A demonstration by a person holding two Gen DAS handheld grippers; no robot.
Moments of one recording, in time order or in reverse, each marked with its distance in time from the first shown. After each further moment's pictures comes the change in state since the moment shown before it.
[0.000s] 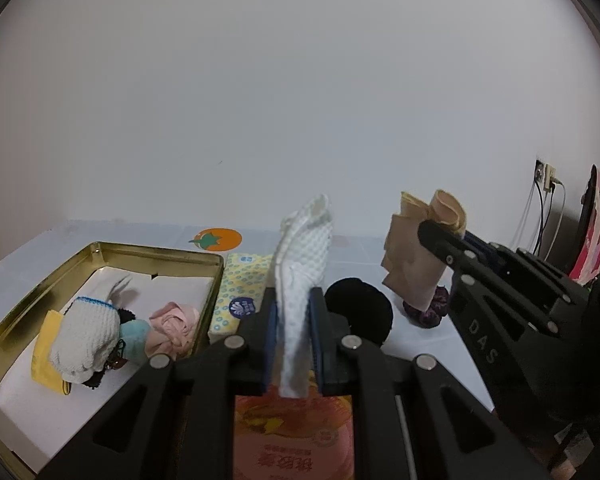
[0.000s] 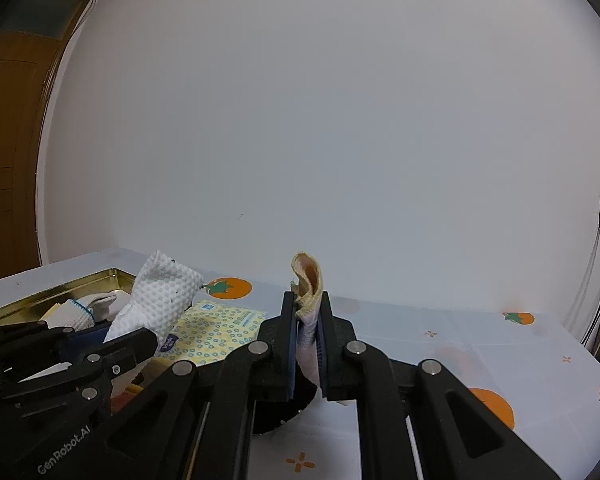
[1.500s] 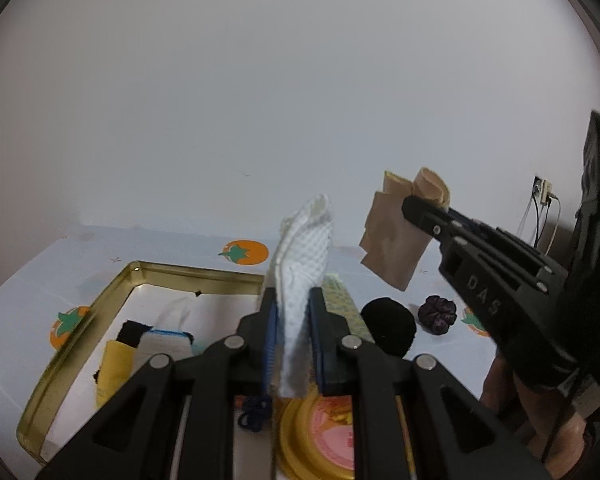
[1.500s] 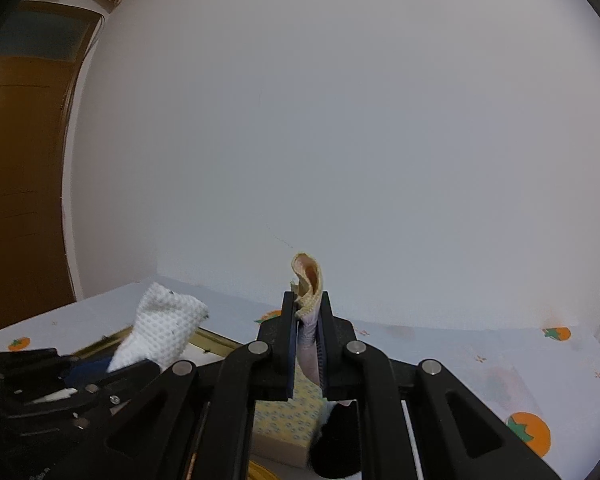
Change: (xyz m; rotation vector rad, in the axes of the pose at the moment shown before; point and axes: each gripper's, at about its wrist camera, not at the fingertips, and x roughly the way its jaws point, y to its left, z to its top) left arm -0.030 0.061 0.032 -0.013 0.024 -0.024; right arm -0.017 0.020 0.057 0.050 -0.026 0.126
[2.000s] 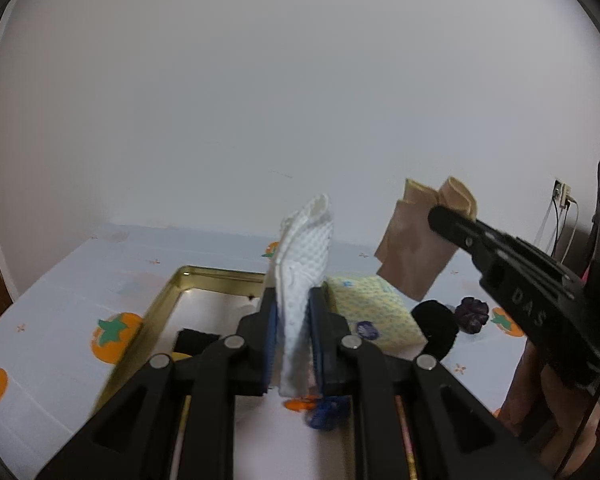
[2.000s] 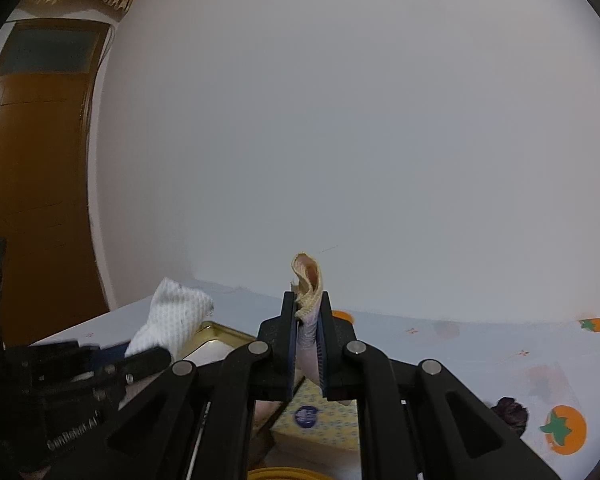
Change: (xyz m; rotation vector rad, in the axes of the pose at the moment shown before) left arm -0.011 0.049 0.016 -0.009 0.021 0.067; right arm 0.004 0.025 0.013 0.038 0.034 0.122
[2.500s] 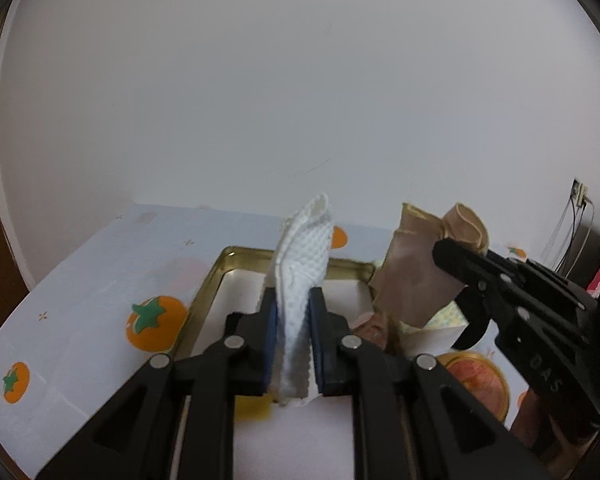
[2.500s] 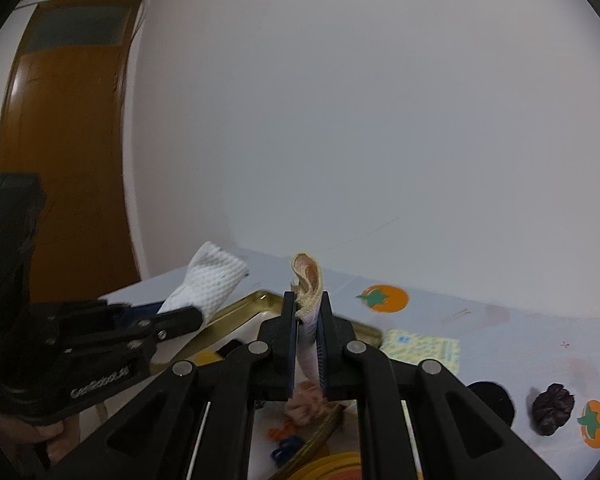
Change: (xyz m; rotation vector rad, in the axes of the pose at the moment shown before) left arm -0.004 0.041 -0.003 -0.022 0.074 0.060; right arm 0.029 0.047 -0.017 -0.061 0.108 0.139
